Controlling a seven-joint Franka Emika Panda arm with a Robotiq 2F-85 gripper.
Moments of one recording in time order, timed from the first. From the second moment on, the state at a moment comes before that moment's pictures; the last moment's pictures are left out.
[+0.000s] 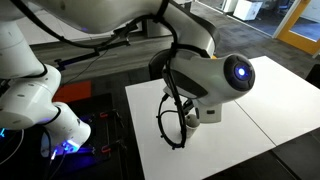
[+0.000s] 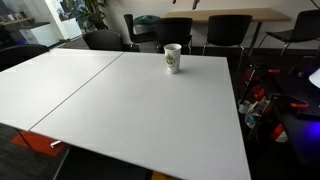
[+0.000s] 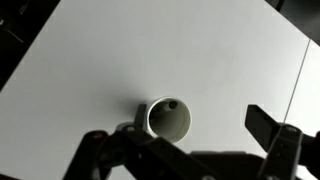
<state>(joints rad) -0.22 0.17 -0.26 -1.99 0.58 1.98 0.30</state>
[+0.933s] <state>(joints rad) -0.23 0.38 -0.22 -1.90 0.59 1.98 0.32</state>
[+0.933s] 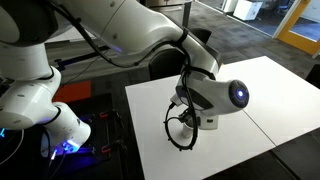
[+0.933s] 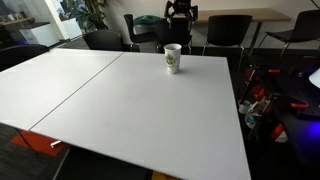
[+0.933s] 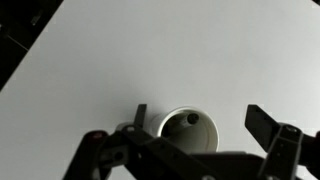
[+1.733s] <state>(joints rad) -0.23 0.39 -0.22 -1.91 0.59 2.04 0.32</state>
